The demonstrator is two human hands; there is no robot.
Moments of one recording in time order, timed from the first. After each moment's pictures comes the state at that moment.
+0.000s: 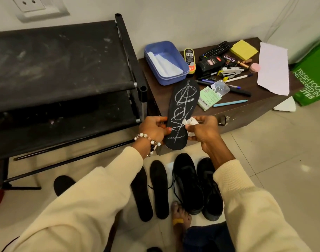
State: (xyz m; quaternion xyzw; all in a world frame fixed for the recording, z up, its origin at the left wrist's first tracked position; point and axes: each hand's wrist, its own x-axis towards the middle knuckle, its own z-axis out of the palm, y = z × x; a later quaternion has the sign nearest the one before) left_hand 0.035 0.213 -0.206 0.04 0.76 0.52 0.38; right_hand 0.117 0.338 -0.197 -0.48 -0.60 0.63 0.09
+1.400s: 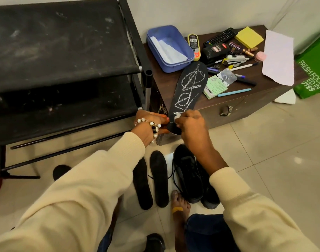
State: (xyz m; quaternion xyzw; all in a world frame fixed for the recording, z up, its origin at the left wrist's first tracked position) left_hand 0.030 0.205 -0.207 -0.14 0.67 0.60 0.41; right_hand 0.132 0.299 -0.219 -0.21 -0.96 0.19 0.08
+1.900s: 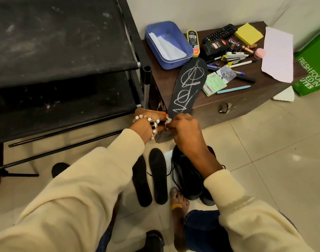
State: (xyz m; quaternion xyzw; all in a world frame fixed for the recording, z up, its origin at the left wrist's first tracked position) left_hand 0.028 0.204 -0.213 -0.13 0.61 0.60 0.49; right_hand 0.135 0.279 -0.201 -0.17 -0.97 0.16 -0.03
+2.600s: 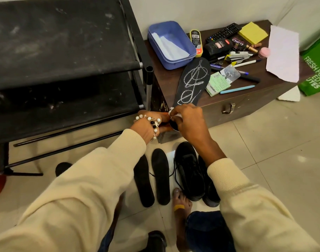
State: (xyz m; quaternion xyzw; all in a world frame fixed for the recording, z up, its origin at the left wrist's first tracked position) left_hand 0.033 0.204 -0.198 -0.14 0.60 0.60 0.51; right_hand 0.113 0.294 -0.191 -0.21 -0.96 0.20 0.00
